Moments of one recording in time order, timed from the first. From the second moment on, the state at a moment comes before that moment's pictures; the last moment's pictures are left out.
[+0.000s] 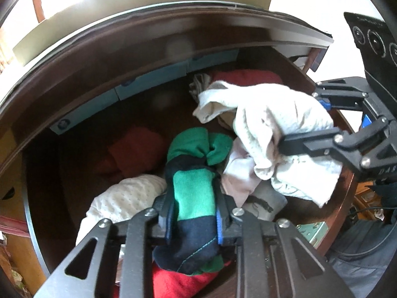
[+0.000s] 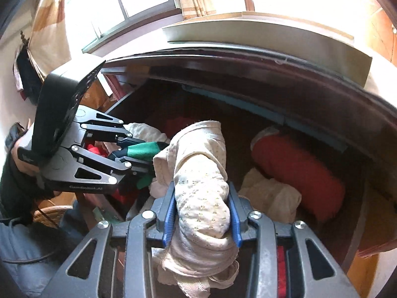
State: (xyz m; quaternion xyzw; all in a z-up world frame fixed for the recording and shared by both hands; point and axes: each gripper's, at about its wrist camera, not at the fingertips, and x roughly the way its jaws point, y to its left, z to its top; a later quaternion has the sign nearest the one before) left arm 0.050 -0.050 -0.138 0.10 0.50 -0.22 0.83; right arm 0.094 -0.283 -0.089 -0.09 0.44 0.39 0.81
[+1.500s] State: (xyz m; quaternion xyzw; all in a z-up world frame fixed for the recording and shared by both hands) left arm -0.010 -0.015 -0.105 0.05 0.31 -0.15 0.94; right arm 0.055 -0.330 -0.061 -0.06 0.33 0.40 0.86
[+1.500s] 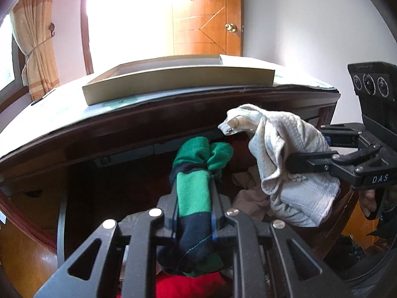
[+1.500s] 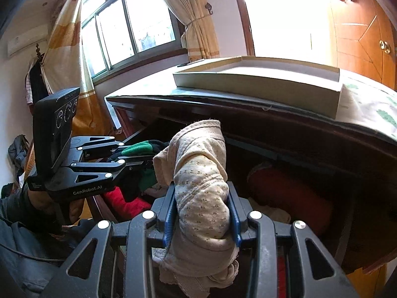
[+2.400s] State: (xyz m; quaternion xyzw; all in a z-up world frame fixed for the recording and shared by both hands) left arm -0.032 -0.014 -0.090 0.03 0.23 -0.15 0.96; right arm 0.031 -0.338 -0.051 -0.07 0.26 0.39 0.88
